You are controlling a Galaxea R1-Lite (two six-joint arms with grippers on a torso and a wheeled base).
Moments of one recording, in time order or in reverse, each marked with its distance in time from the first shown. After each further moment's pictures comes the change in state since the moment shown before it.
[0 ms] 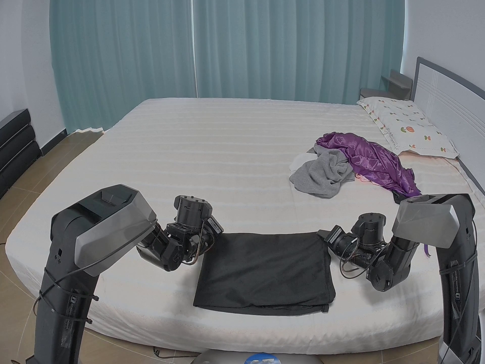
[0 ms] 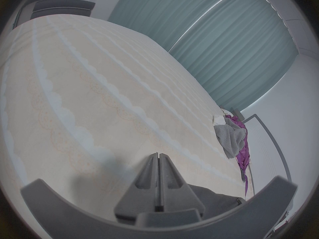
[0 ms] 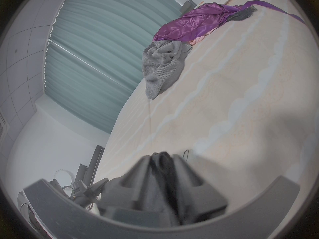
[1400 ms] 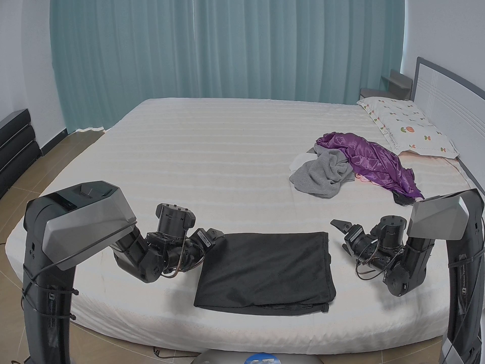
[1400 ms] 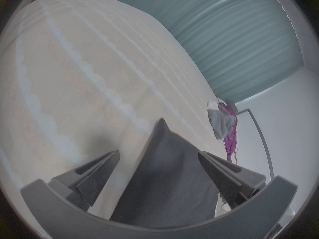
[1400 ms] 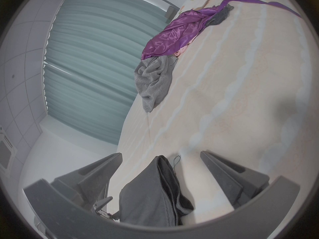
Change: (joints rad) left arm 0.013 -0.142 0.284 -0.071 -0.203 -0.087; right arm -0.083 -0.037 0.165 -0.179 0.050 0.129
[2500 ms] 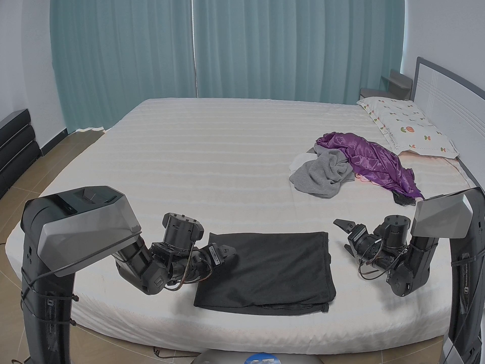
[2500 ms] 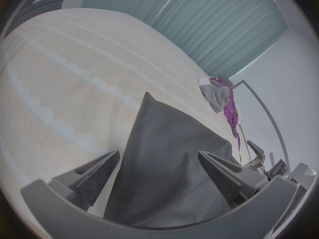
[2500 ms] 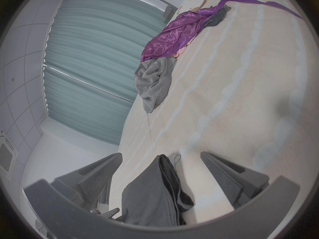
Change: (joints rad) left arm -0.064 -0.039 0.097 -0.022 -0.017 0.222; right arm -0.014 -0.024 0.036 -0.012 0.019 0.017
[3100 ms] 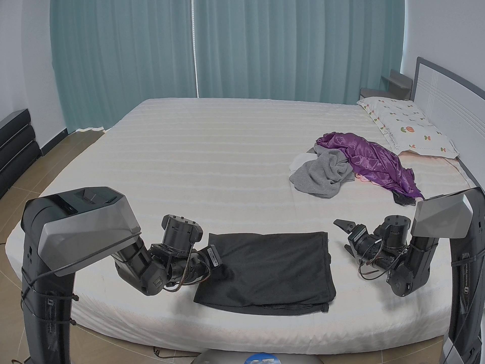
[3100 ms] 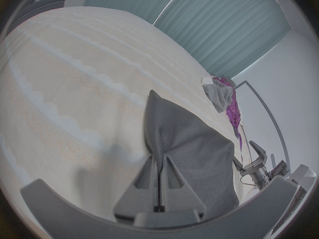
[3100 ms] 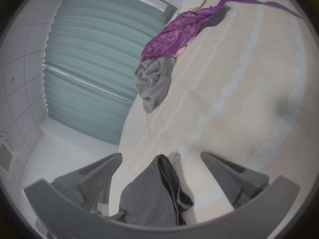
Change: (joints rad) left arm 0.003 0.003 0.011 0.006 0.003 -0.010; right arm 0.000 -0.001 0.003 0.000 0.000 0.000
